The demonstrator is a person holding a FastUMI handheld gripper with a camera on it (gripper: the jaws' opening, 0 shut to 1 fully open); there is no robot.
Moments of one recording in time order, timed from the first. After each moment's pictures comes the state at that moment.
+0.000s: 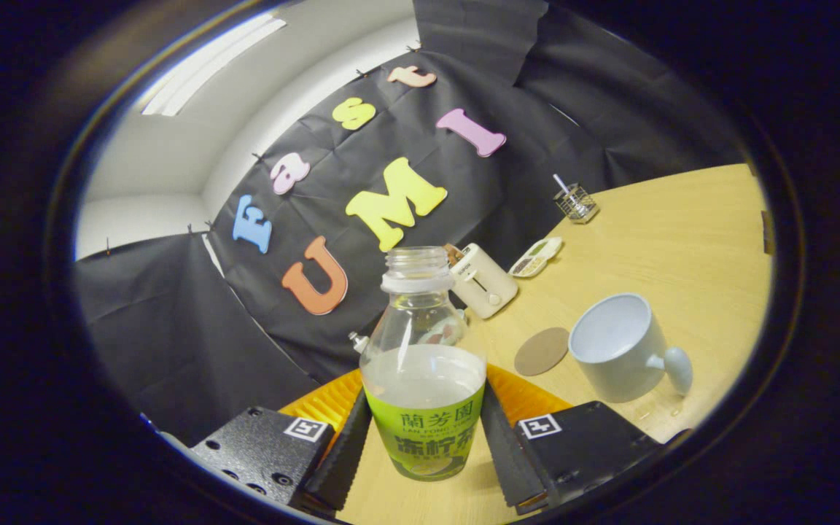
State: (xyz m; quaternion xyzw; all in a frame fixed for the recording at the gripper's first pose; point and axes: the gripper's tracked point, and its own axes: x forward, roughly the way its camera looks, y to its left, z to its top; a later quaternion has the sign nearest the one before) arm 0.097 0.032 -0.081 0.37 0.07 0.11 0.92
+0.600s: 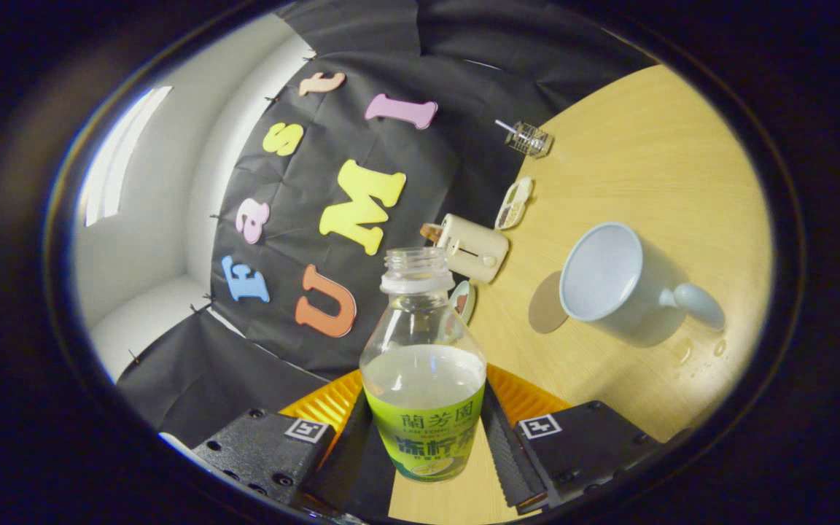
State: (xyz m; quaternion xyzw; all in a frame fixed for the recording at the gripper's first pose) arm 0.098 0.031 -0.080 0.54 0.12 0.14 0.82
